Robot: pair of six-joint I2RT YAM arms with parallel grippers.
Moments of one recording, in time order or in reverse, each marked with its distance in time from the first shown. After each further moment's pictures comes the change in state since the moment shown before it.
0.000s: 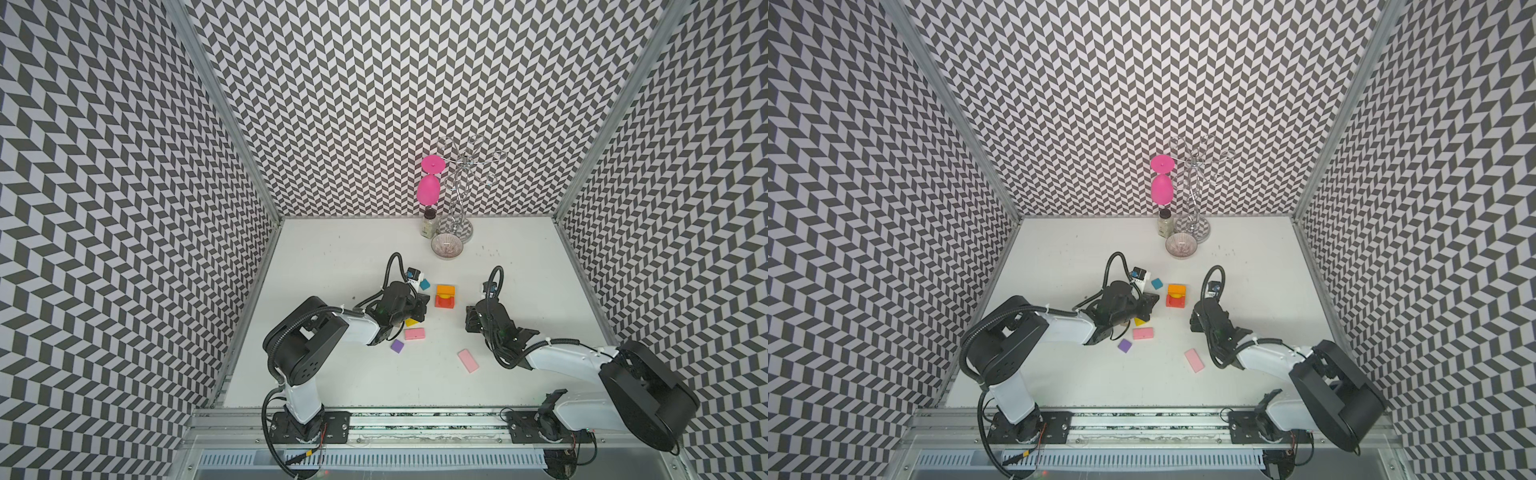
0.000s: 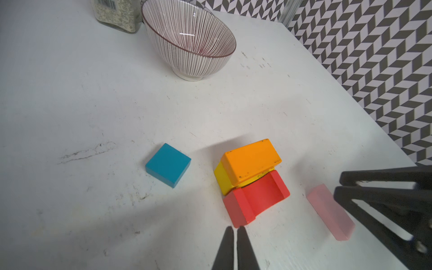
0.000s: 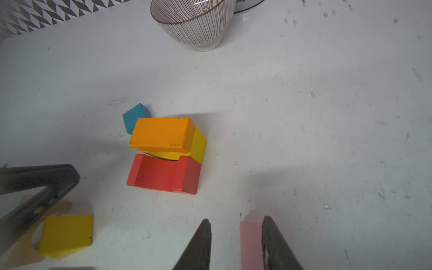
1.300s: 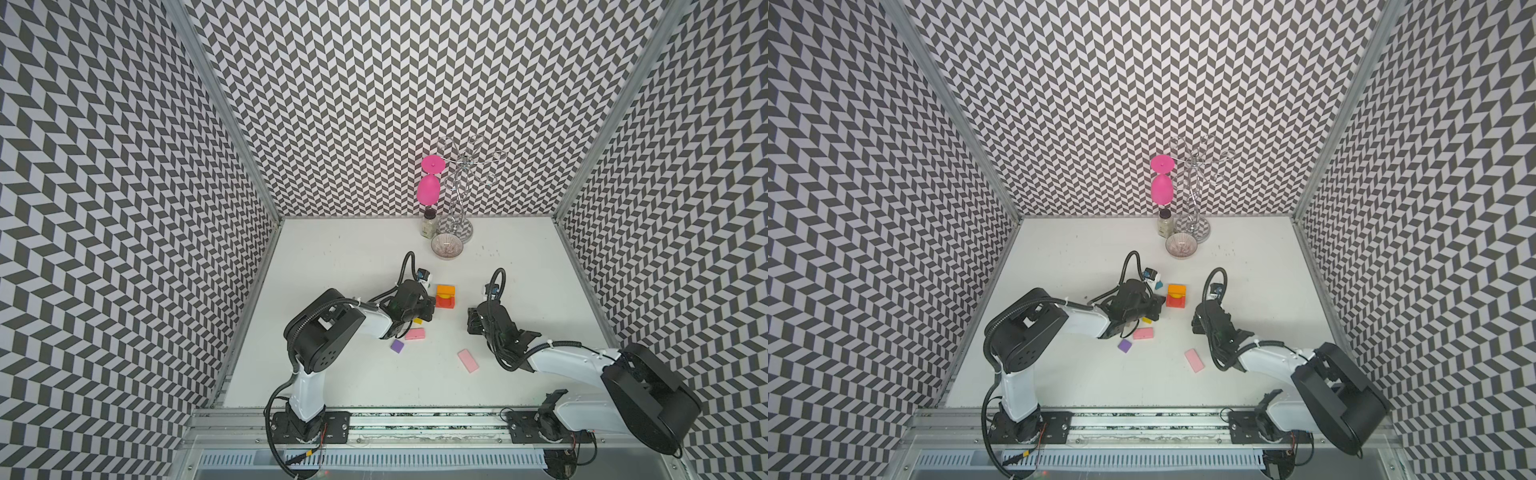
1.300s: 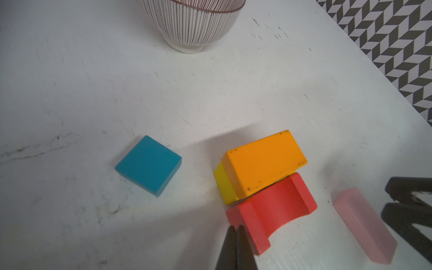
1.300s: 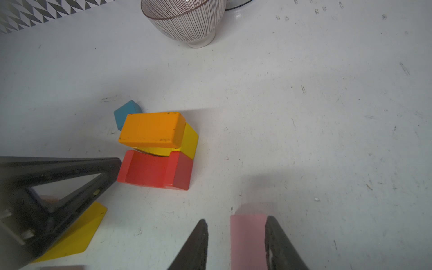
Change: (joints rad) left arm -0.031 0.122 0.122 -0.087 -0.050 -0.001; right arm -0.005 -0.008 -0.018 -0.001 0.011 0.008
